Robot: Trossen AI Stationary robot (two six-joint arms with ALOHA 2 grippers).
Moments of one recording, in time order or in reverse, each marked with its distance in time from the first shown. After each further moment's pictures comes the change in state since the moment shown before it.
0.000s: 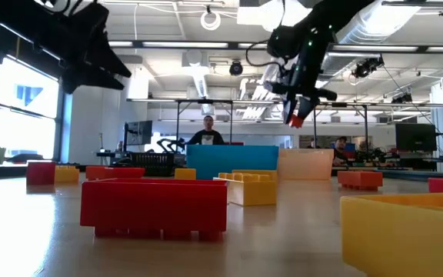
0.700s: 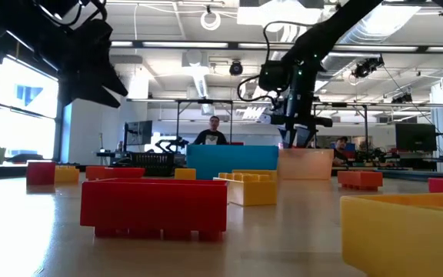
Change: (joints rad) left arm 0.022 0.086 0.006 -0.065 0.105 -0.029; right arm -0.023 0.186 -0.001 -0.001 -0.118 -0.050
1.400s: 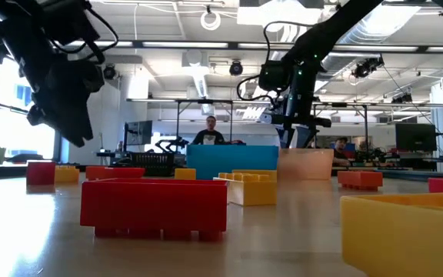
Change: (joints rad) left arm 0.001 0.149 0.000 -0.255 0.137 -0.120; right arm -0.008 0.000 0.000 0.007 -0.015 -0.045
